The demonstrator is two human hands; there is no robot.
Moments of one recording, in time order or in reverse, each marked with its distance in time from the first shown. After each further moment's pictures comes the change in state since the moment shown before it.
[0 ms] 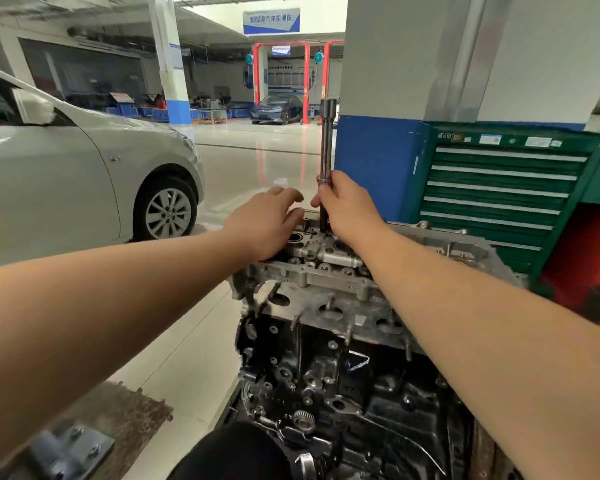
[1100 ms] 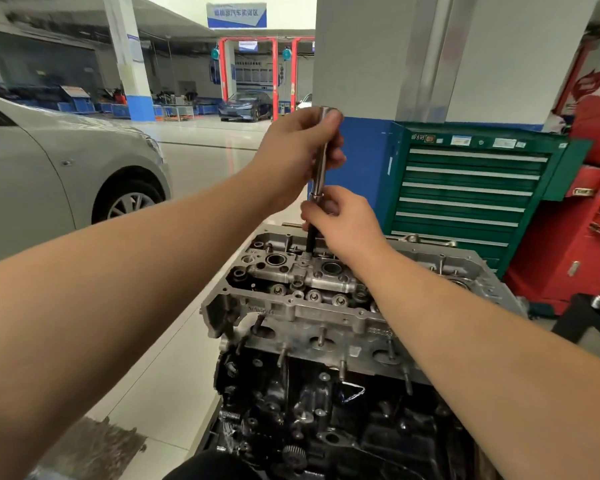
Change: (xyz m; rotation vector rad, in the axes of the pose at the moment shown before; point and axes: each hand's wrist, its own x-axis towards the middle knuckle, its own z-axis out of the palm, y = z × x) left_hand 0.080 0.073 -0.045 -1.353 0.085 0.024; right_hand 0.003 0.008 -0.004 0.198 0.062 0.112
